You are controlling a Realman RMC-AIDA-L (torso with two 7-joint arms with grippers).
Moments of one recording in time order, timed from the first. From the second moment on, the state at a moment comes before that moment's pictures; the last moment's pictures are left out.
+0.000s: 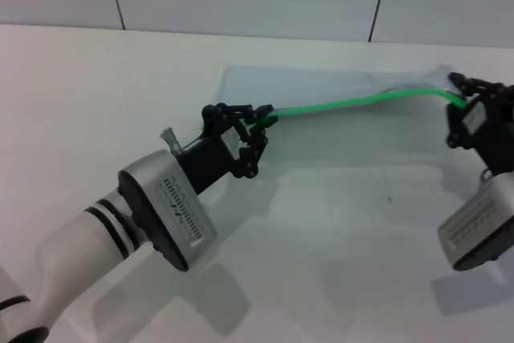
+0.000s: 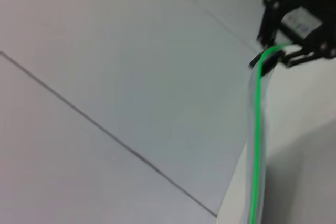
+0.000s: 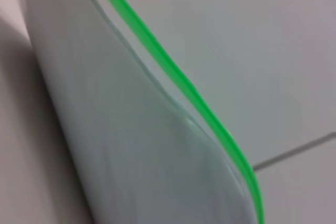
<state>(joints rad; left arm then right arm) -0.69 -2.05 0.26 -0.32 1.57 1.15 0.69 0.47 2.03 -2.55 -0.38 1.03 -0.97 -1.13</state>
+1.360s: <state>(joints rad) -0.58 -2.05 0.06 -0.29 1.52 1.46 0.31 0.36 2.03 -2.42 -0.36 1.03 -1.45 -0.64</state>
